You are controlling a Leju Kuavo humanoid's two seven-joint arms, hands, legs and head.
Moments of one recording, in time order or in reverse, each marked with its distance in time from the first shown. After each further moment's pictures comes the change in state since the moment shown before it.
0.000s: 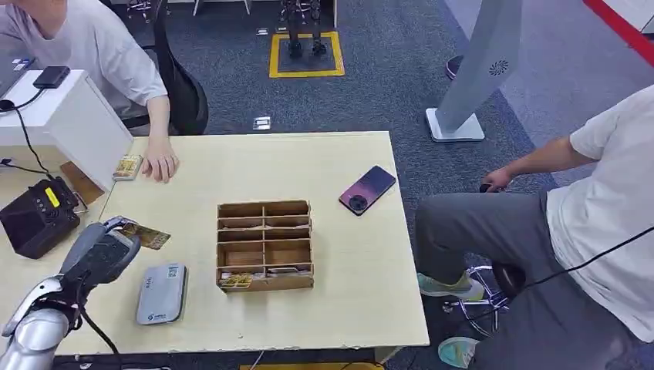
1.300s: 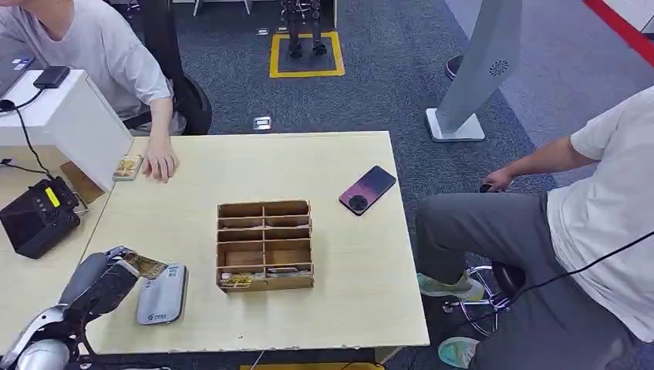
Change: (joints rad) left arm 0.125 -0.003 0.029 -0.006 -0.080 0.021 -0.009; right arm -0.001 0.002 0.000 0.006 -0.023 -0.002 -0.003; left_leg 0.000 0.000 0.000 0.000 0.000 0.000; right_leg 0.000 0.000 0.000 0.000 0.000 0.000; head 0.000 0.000
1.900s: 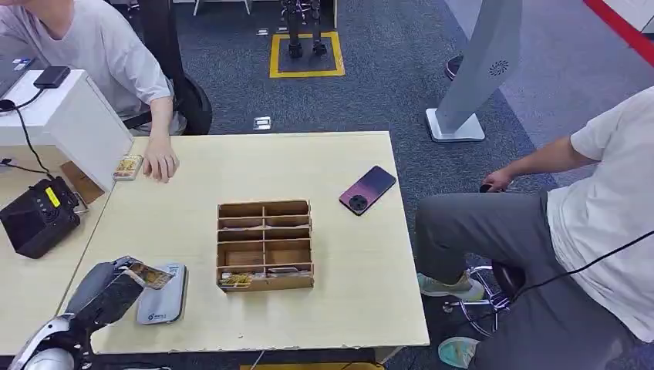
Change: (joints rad) left arm 0.031 -0.017 0.000 0.000 -0.013 -0.007 -0.008; right arm 0.000 0.000 0.002 0.001 -0.007 0.000 -0.005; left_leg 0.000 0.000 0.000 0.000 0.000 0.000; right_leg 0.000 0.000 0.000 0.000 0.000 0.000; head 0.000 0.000
